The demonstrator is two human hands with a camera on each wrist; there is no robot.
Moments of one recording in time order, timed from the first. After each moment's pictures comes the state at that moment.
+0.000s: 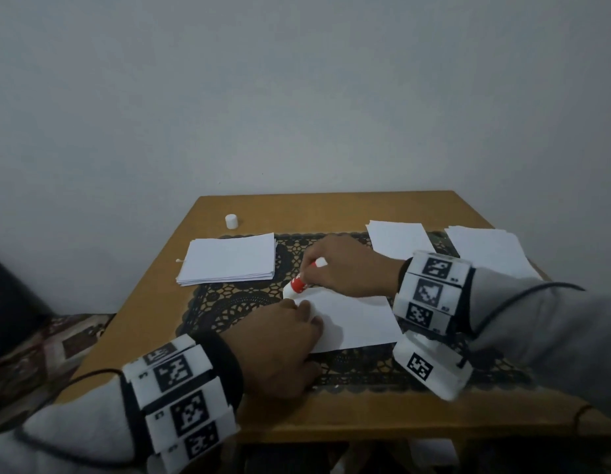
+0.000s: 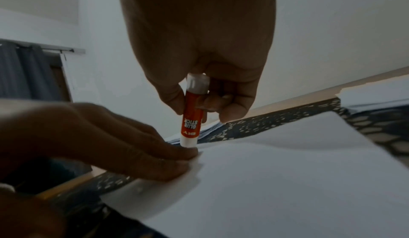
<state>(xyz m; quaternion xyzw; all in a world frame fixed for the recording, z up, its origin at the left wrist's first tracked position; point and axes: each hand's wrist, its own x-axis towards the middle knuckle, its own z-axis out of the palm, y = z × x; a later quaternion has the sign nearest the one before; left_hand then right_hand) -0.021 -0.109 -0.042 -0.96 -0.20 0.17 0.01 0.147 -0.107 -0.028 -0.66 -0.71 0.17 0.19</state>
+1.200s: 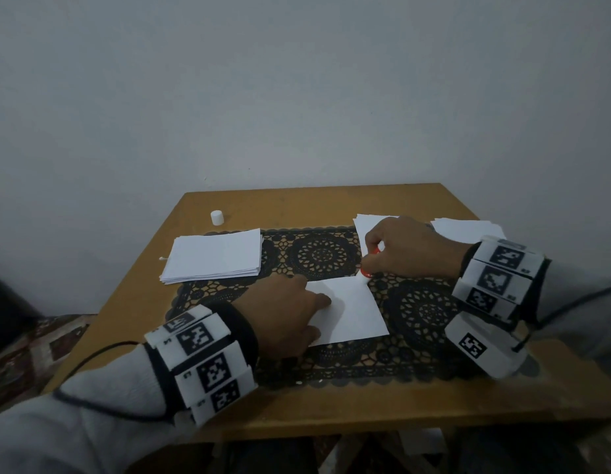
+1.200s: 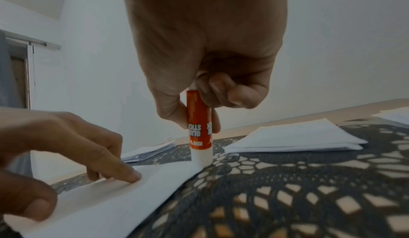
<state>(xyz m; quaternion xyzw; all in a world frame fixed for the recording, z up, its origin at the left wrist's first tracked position) 0.012 -0.097 -0.038 -0.96 -0.23 0.13 0.03 0.222 -0.146 -0.018 -0.75 -0.65 0.06 0.12</state>
